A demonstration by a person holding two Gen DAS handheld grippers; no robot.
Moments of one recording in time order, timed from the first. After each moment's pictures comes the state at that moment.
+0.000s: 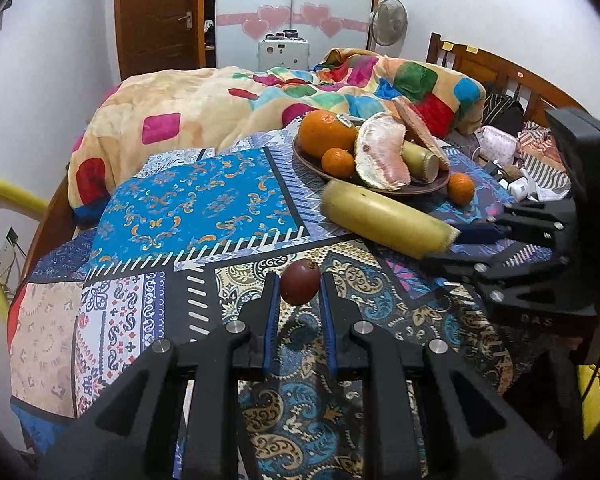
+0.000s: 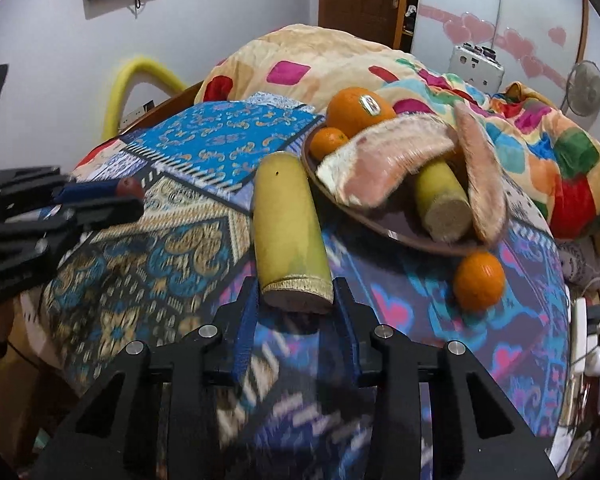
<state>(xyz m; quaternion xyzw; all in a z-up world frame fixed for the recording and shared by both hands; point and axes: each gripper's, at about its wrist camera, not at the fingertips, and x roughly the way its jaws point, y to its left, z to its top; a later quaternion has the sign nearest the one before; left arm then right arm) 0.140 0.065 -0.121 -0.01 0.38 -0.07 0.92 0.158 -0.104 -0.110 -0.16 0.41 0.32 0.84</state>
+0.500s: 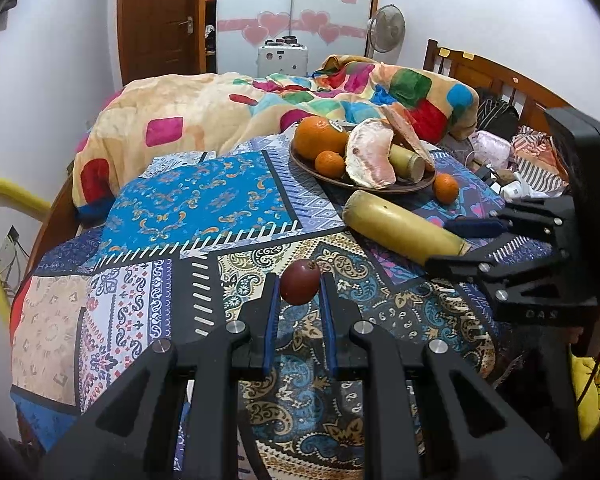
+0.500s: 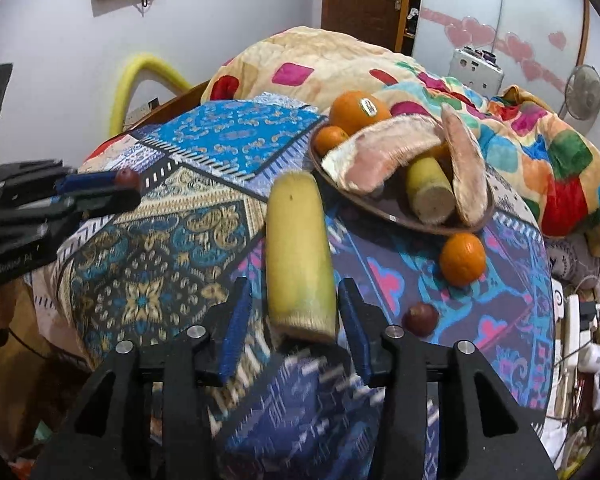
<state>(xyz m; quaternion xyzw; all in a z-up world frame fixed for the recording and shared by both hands) 0.121 0.066 -0.114 -0.01 0.37 -0.07 0.93 0.149 -0.105 -0.100 -0.17 0.40 0.32 0.84</state>
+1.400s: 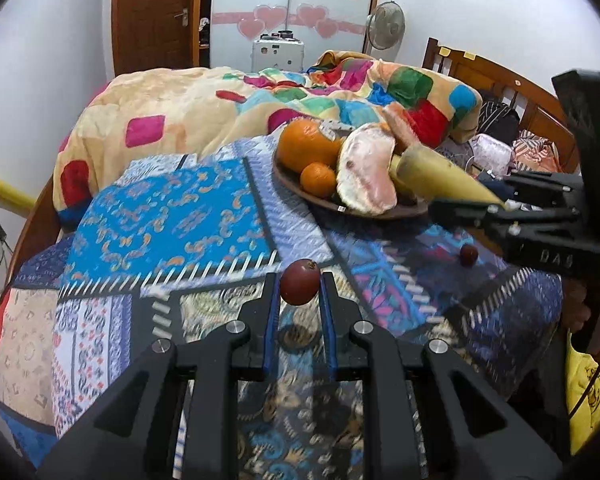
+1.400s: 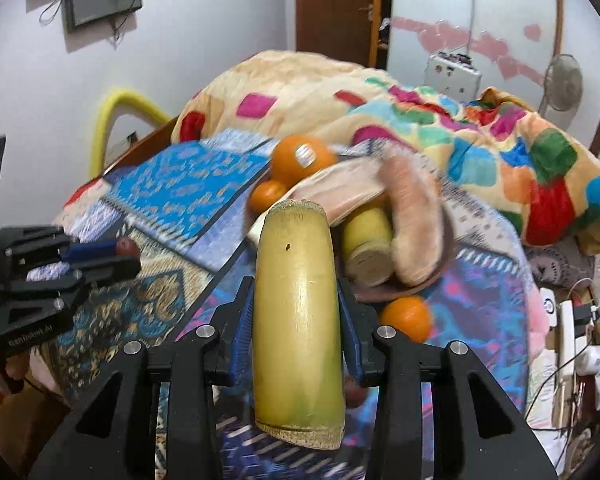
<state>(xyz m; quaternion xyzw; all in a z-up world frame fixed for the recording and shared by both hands) 0.172 0.048 -0.119 -0.02 0.38 -0.08 0.92 0.190 -0.126 -0.076 -0.12 0.38 0.29 0.87</state>
